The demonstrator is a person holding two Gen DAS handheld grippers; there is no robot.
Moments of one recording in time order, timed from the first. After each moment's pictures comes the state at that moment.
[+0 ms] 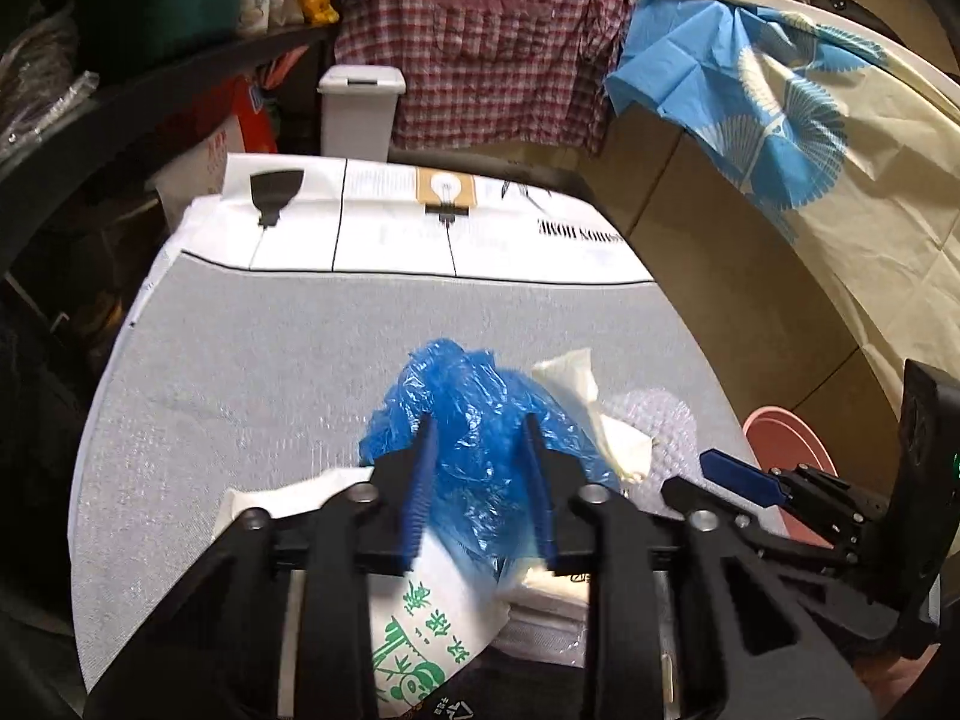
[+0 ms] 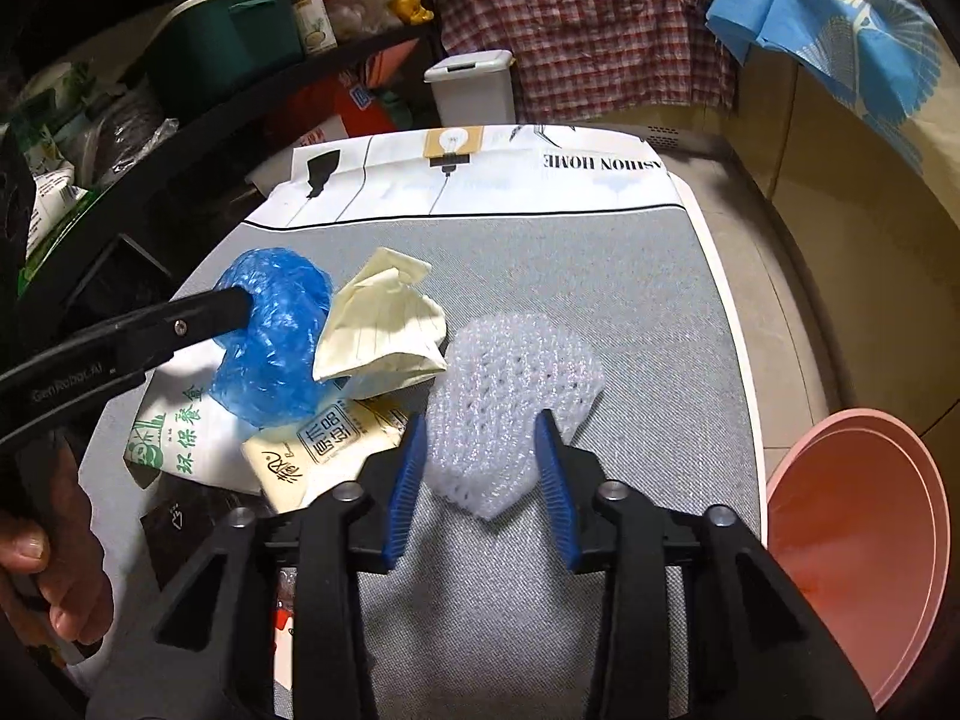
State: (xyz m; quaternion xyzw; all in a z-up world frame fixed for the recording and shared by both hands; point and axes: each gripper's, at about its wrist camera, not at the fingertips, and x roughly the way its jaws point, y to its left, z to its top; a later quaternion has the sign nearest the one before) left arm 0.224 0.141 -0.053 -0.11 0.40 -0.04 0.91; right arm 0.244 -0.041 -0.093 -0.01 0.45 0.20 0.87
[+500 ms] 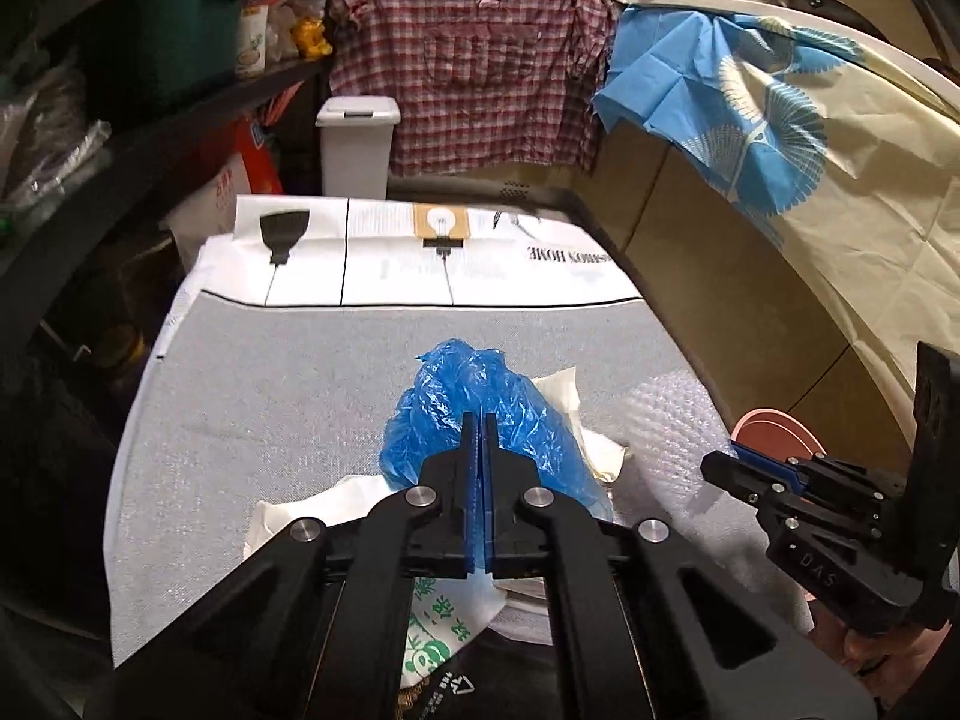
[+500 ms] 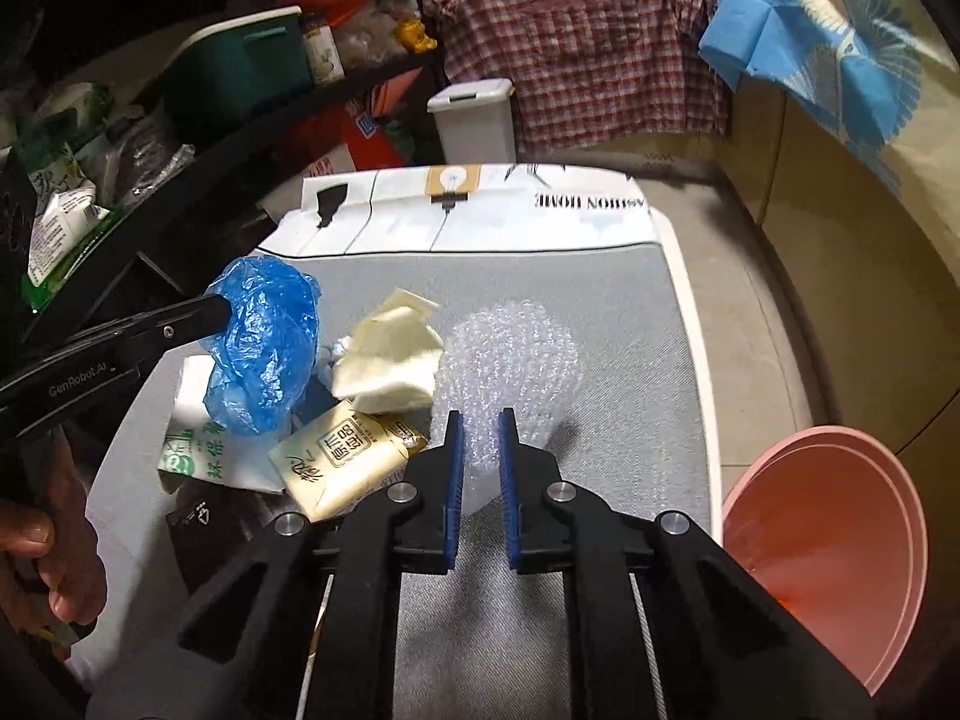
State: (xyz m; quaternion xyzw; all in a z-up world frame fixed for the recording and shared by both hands) left arm 0.204 0.135 -0.024 -0.08 0.37 -0.04 0.93; right arm 0.227 -0.056 -0.062 -0.01 0.41 0.20 0.89
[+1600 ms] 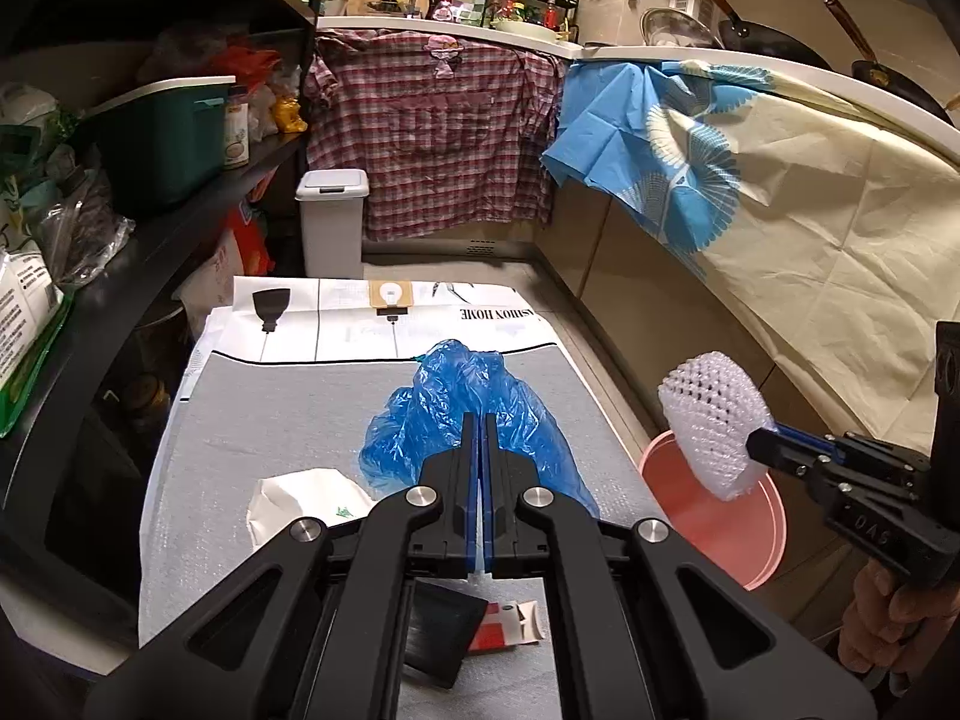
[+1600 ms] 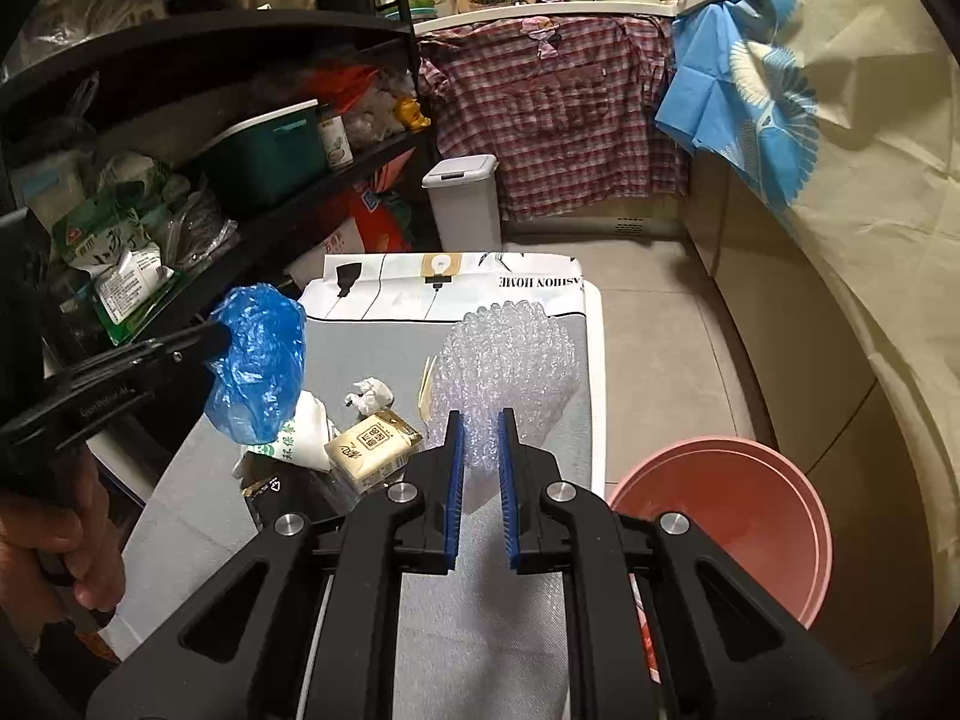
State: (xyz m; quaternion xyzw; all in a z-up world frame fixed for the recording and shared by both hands) left arm 0.130 0.093 0.049 -0.07 0.31 -0.06 0.95; right arm 0.149 -0.129 0.034 0.00 0.35 0.20 0.91
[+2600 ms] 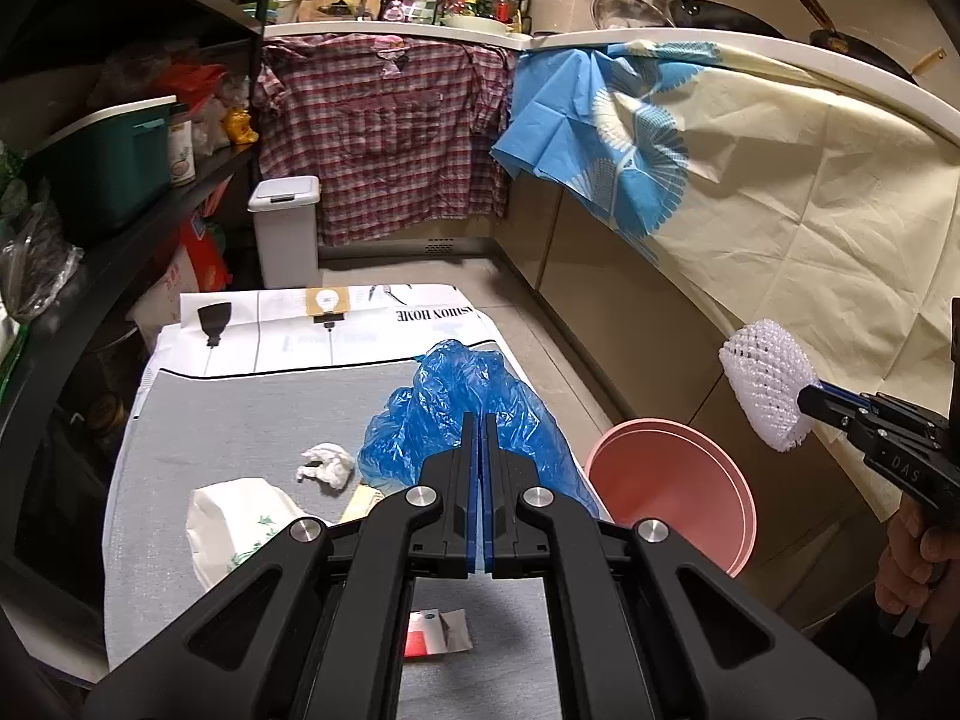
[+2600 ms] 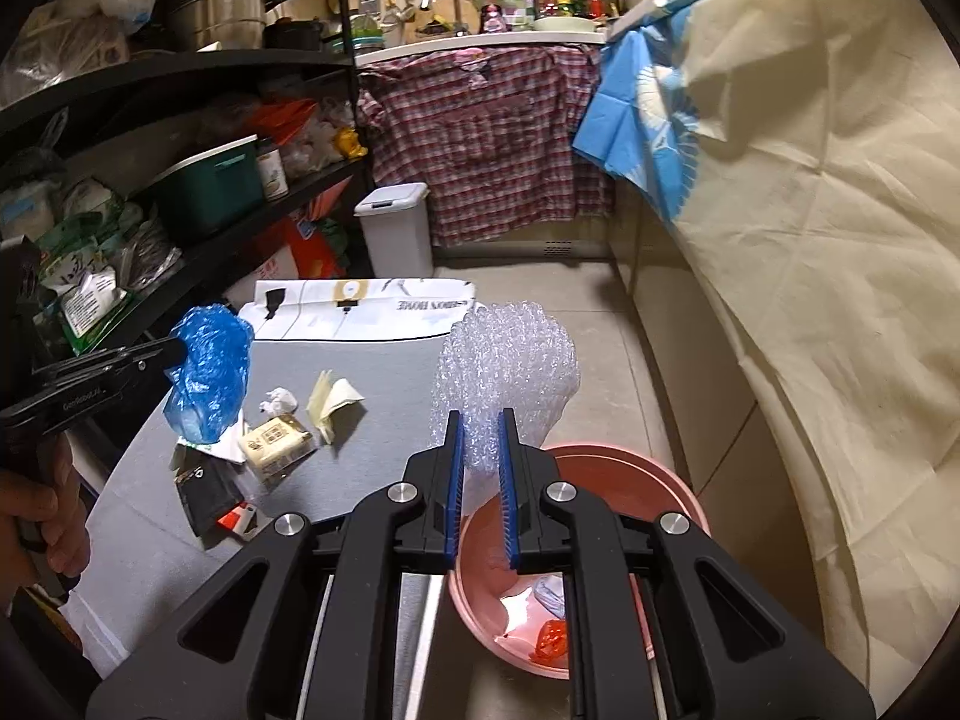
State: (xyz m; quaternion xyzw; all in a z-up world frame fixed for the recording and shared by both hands) left arm 0.132 0.039 0.054 -0.05 0.31 -0.10 0.94; right arm 0.134 -0.227 0.050 -0.01 0.32 0.13 0.94
